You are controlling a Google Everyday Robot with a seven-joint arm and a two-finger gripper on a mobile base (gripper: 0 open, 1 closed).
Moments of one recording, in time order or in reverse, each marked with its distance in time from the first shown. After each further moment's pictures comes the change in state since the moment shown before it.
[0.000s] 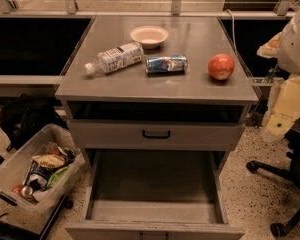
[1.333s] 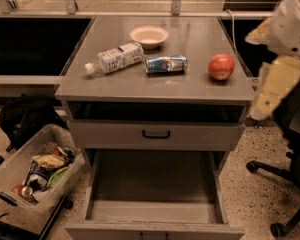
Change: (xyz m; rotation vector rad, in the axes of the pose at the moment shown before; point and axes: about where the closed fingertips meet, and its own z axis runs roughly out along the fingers) arm -0.017 -0.035 0.005 -0.001 -0.064 -0.035
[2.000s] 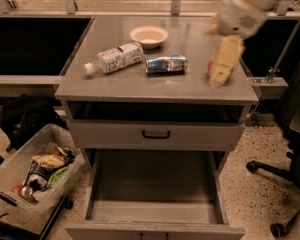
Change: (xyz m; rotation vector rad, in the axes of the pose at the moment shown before) arm -0.057 -0.081 0.065 -0.142 -0.093 -0.103
